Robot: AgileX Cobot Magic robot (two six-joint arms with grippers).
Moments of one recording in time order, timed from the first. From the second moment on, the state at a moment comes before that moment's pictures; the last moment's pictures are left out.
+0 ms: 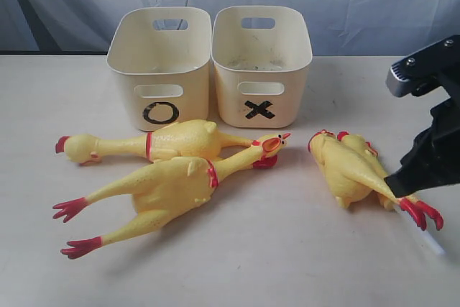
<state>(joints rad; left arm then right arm) 0.10 0.00 0.00 0.03 0.23 -0.04 0.36 1.14 -0.77 0.01 0.81 -0.23</state>
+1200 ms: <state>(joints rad) 0.10 0.00 0.00 0.03 0.23 -0.04 0.47 1.46 -0.79 -0.27 0.68 -0.06</state>
